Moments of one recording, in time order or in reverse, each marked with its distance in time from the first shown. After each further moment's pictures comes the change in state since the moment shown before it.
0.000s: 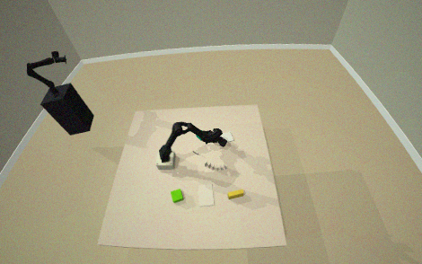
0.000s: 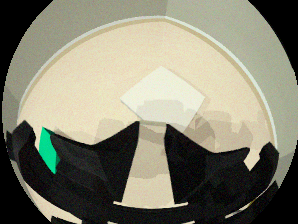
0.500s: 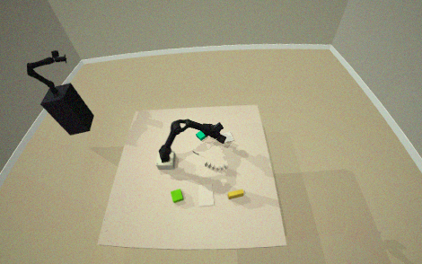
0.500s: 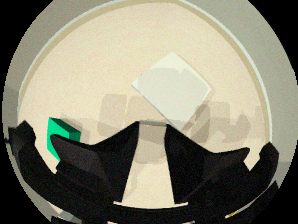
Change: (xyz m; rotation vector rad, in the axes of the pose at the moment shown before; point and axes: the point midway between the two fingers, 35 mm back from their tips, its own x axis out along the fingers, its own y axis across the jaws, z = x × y) arm -0.014 0.015 0.008 -0.053 0.267 -0.009
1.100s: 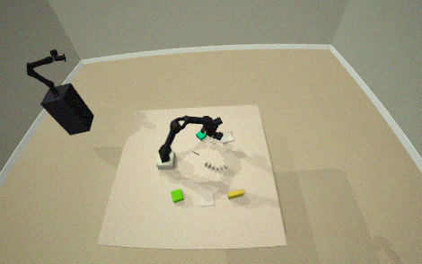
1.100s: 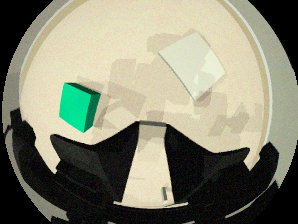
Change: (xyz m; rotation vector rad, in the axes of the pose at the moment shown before) arm -0.036 0.026 -0.013 -0.104 0.338 0.029
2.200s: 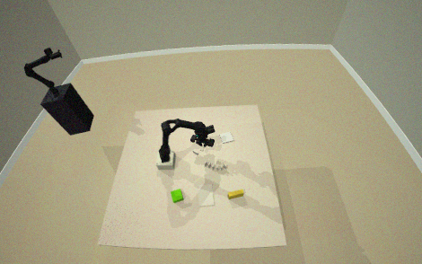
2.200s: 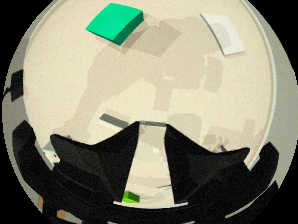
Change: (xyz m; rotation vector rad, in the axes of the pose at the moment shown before) arm -0.023 0.024 -0.114 -0.218 0.169 0.056
